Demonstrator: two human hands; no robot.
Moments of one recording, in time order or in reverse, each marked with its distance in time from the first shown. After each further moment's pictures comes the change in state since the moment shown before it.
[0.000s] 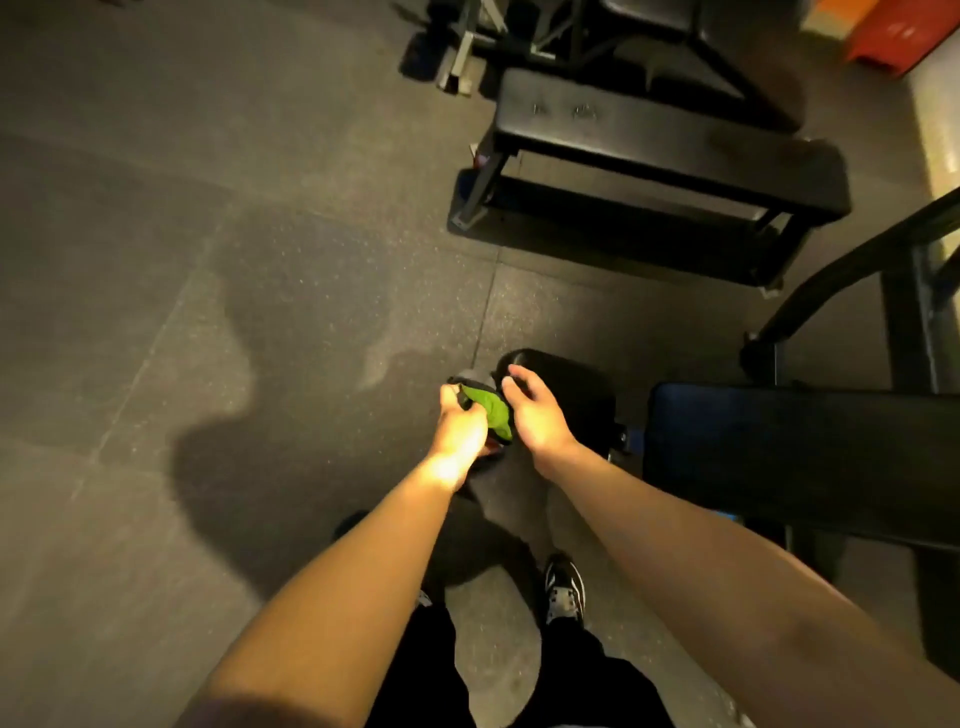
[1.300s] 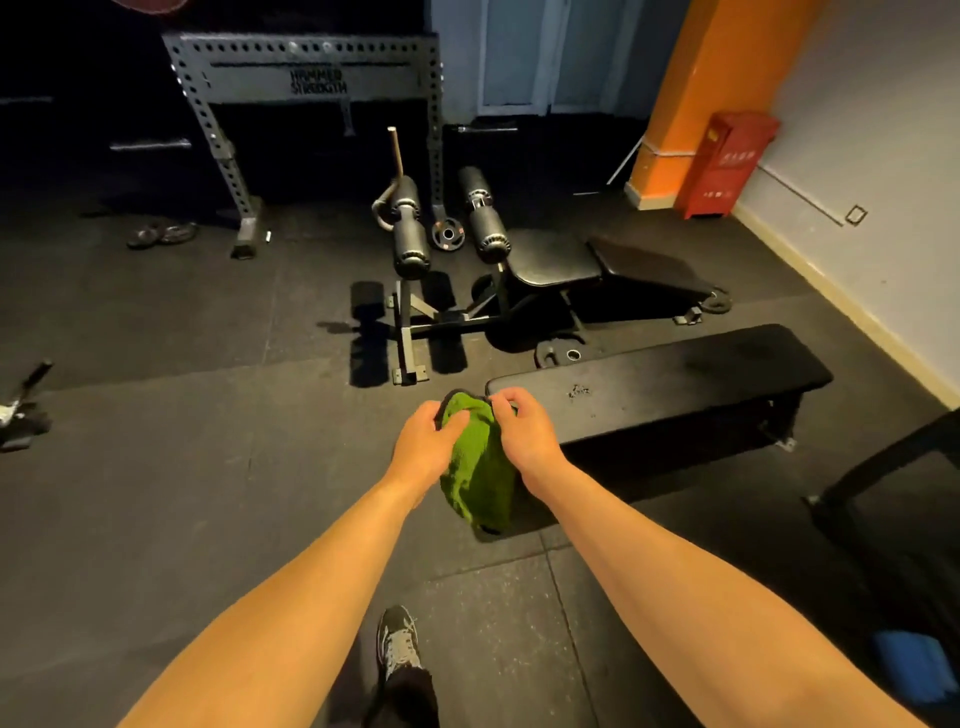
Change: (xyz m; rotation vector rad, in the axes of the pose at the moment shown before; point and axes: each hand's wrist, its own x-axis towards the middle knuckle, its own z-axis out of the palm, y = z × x) left_hand 0.455 0.683 -0.128 0.588 -0.291 0.588; right_hand 0.480 -0.588 0.119 0.125 0.371 -0.237
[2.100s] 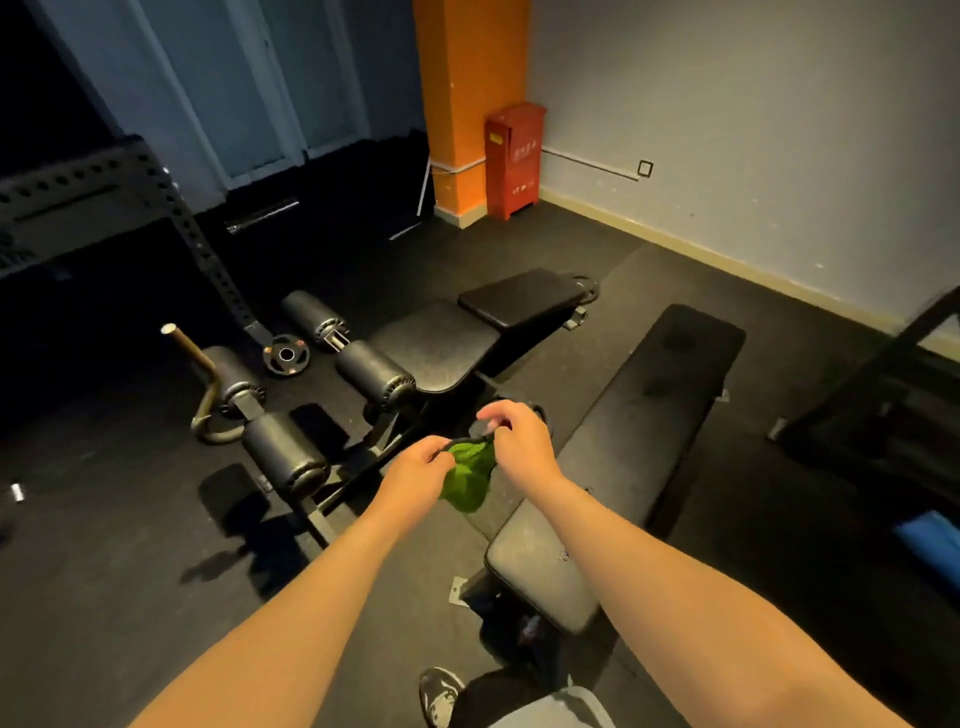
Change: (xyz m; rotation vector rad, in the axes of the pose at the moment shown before) left_hand 0.519 0.177 -0.035 0.314 -0.560 0.196; right_hand 0.469 -0.125 -0.010 0.005 0.562 0.115
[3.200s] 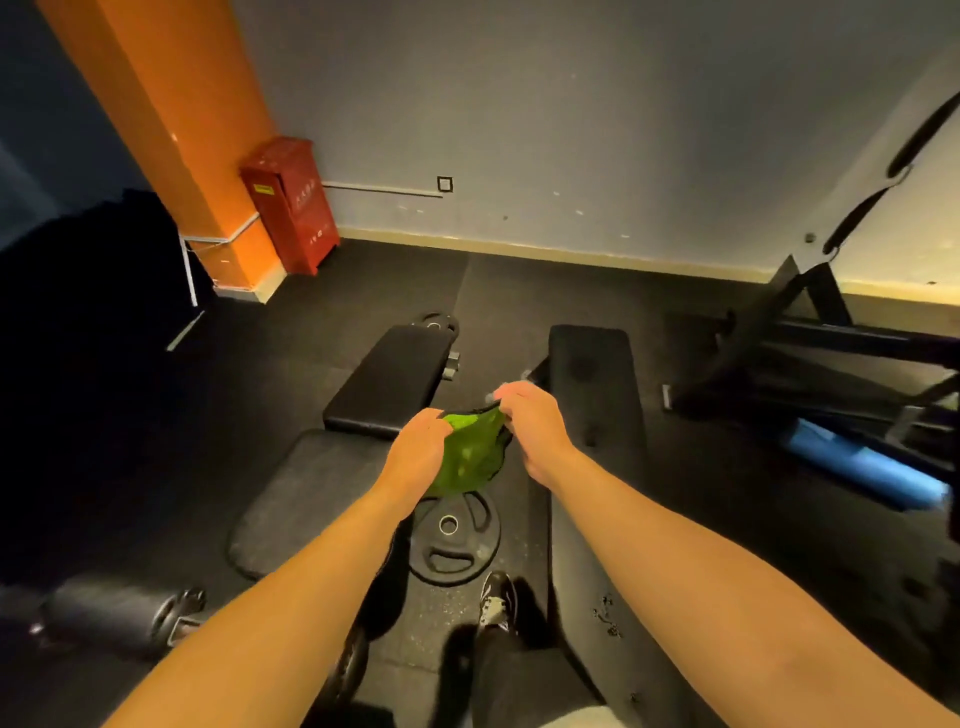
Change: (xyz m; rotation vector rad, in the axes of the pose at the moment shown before) left_hand 0.448 0.181 -0.017 0.029 -0.469 0.173; right_hand 0.387 -0.042 -0.054 0.518 0.594 0.311
